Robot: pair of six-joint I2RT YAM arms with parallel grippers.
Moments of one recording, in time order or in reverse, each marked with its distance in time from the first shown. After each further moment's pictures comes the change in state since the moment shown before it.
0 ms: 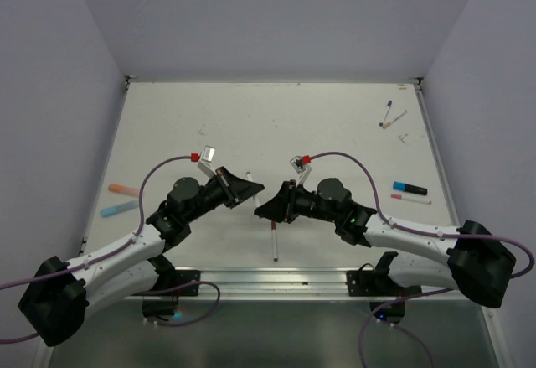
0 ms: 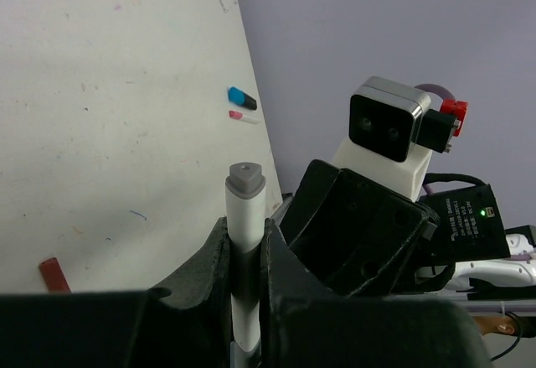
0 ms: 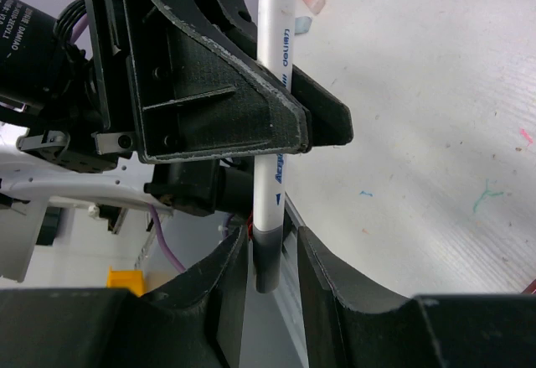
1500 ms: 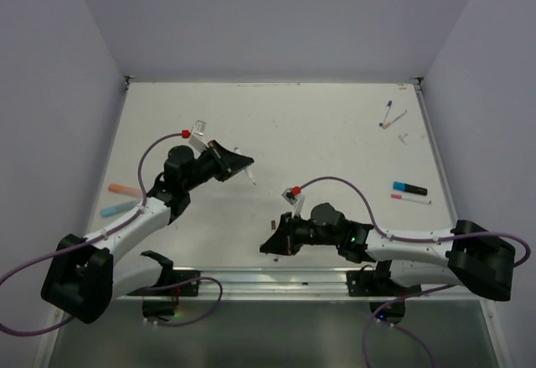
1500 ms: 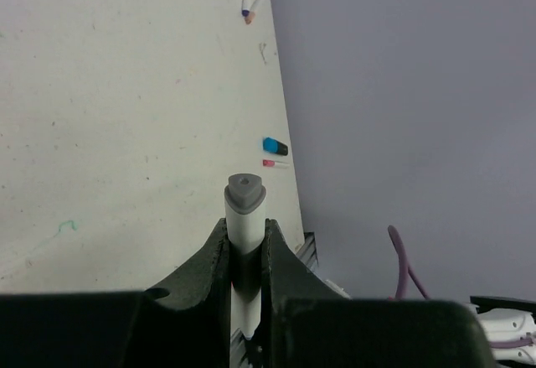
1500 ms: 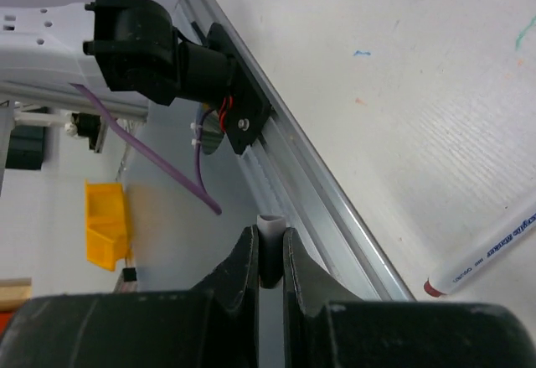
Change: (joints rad) left arm 0.270 0.220 0.187 -0.063 0.176 0.065; right arm 0.173 -0.019 -0.148 -0.031 0.013 0.005
